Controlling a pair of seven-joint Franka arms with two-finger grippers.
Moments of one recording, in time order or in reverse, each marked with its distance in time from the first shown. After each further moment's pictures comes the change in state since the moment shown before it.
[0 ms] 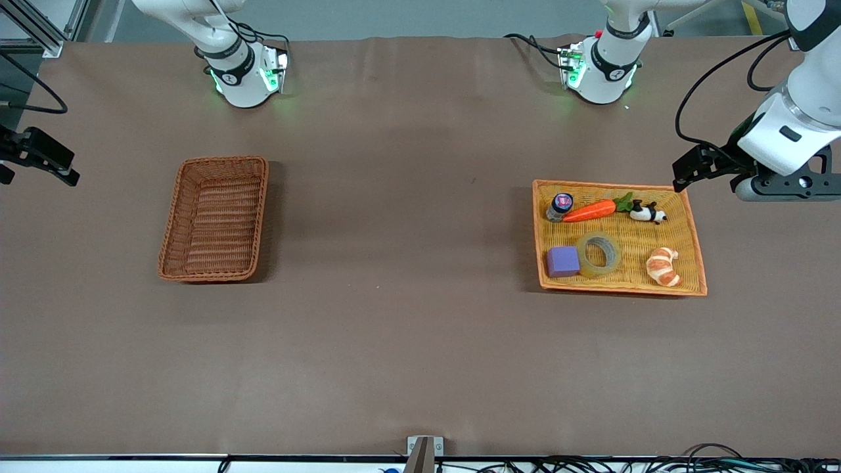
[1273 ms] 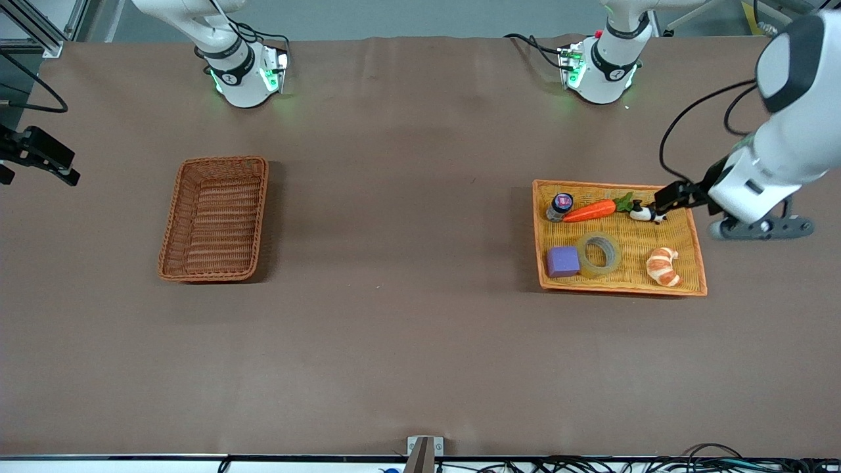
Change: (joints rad) left arm 0.003 0.145 -0.001 -0.017 0.000 0.056 0.005; right arm 0.000 0.000 0.001 0.001 0.001 0.000 -0.007
